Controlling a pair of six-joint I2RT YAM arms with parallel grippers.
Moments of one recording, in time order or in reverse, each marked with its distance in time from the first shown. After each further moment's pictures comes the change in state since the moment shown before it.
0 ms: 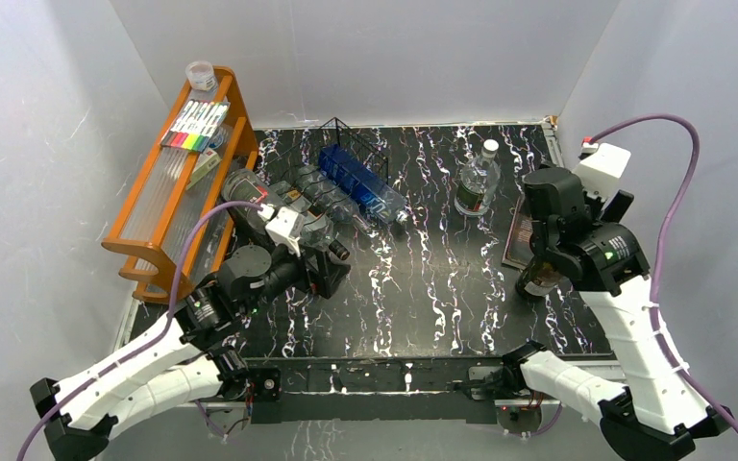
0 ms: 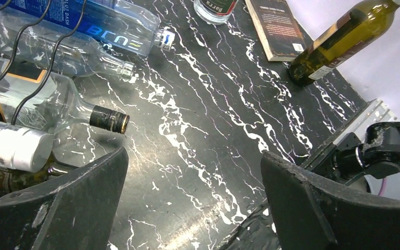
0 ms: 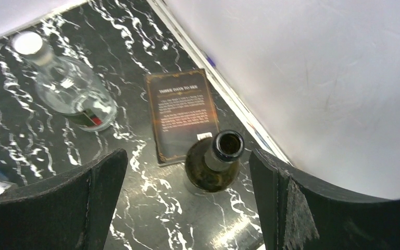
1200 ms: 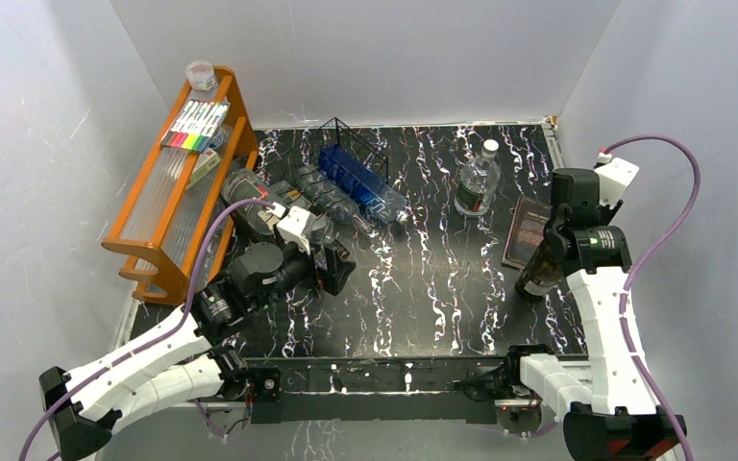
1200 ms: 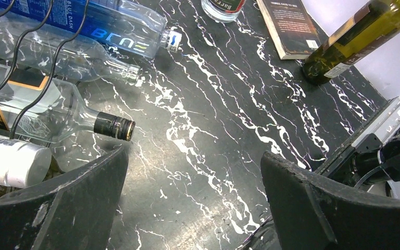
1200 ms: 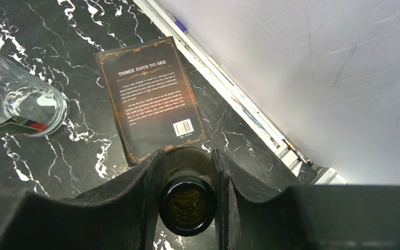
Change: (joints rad) left arm 0.000 0.082 -0.027 0.097 -0.018 0.051; right arm -0.426 -0.006 -0.276 0.235 -0.274 -0.127
